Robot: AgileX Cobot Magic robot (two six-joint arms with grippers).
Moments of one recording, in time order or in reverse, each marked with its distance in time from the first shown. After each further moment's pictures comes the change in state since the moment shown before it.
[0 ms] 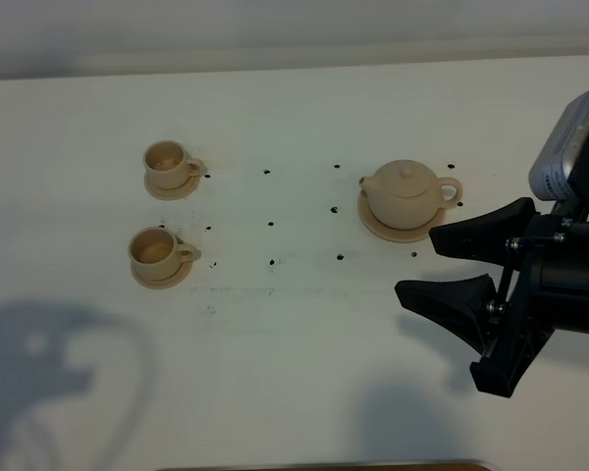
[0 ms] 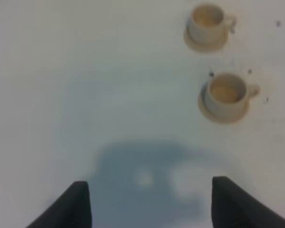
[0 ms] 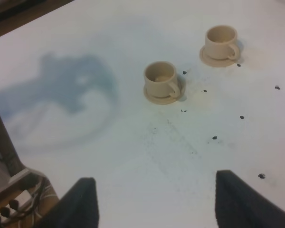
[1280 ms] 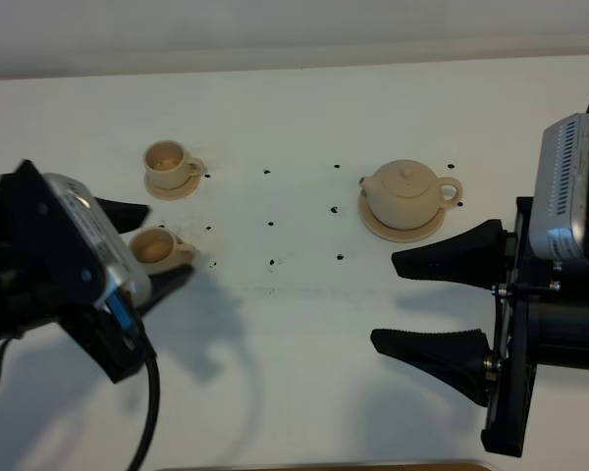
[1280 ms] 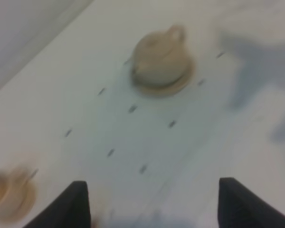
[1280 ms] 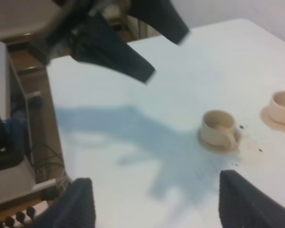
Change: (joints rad) left arm -0.308 0.462 0.098 -0.826 -0.571 1.179; right arm 0.000 0.000 0.076 0.337 0.151 -0.505
